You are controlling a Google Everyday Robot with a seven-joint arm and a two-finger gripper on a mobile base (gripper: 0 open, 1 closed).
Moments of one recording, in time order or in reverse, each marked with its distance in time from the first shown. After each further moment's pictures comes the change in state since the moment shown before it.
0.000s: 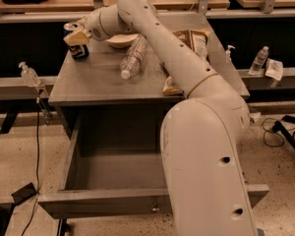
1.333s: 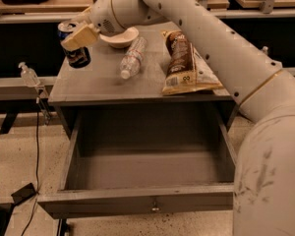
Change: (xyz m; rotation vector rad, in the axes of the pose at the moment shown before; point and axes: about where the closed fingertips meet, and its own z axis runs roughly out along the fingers) arm -0.054 0.093 -0.110 -0.139 -0.018 -0.088
